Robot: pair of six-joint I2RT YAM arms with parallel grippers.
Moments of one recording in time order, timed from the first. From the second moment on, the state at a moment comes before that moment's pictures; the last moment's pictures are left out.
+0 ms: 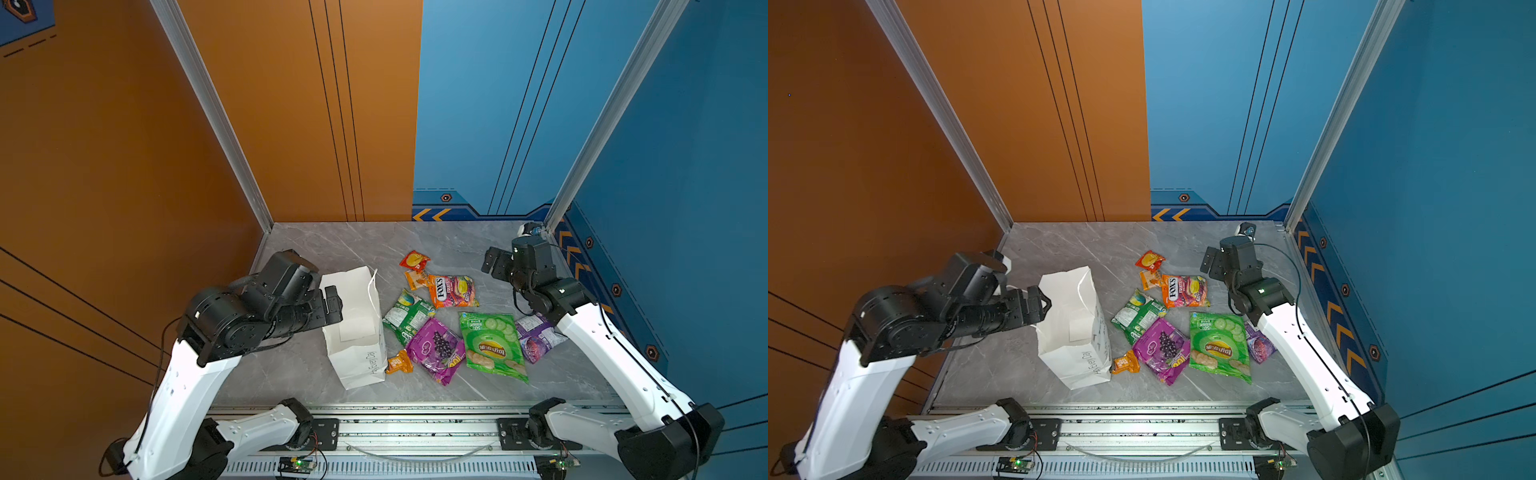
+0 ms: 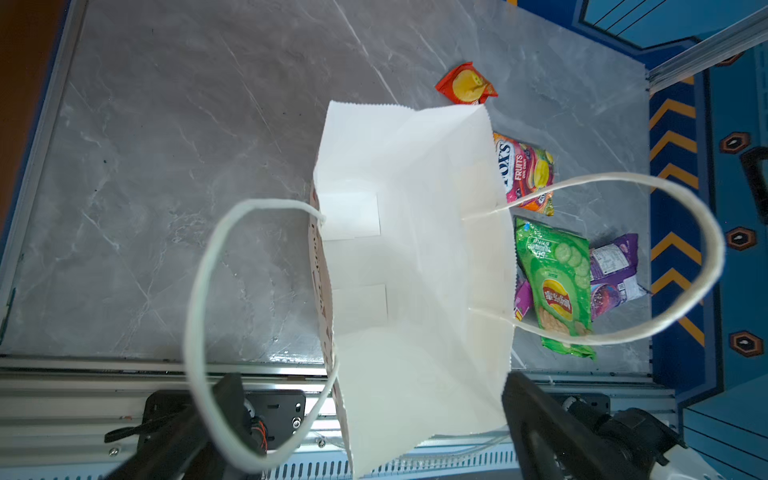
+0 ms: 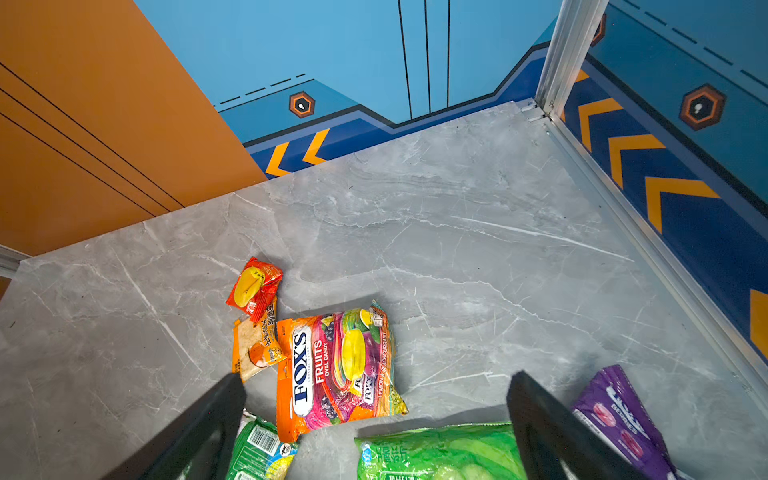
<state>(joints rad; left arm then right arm) -0.67 1.11 1.77 -1.66 -0.21 -0.84 0.37 1.18 1.17 -0.60 0.35 0.49</state>
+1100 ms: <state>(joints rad) -0.63 1.09 1.41 -1.48 -0.23 -0.76 0.39 1.18 1.17 -0.64 0.38 0.49</state>
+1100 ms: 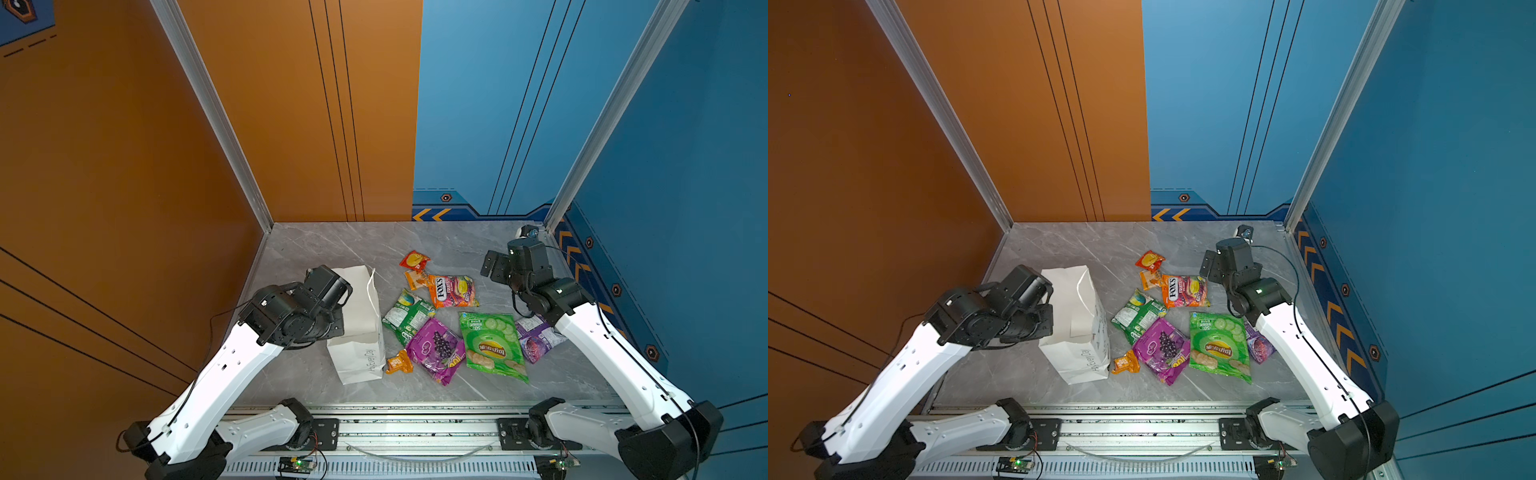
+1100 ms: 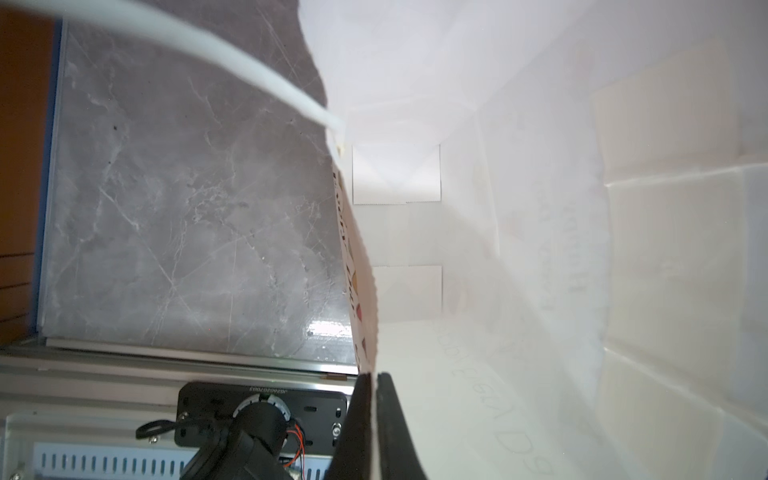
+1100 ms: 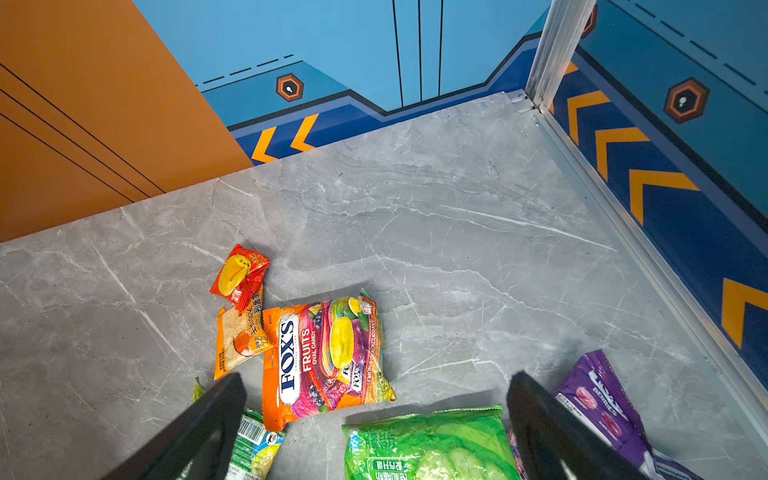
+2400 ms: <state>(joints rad) -0.21 1.39 1.52 -1.01 -0.12 -0.27 1.00 0.93 0.93 -1.25 0.47 1.56</state>
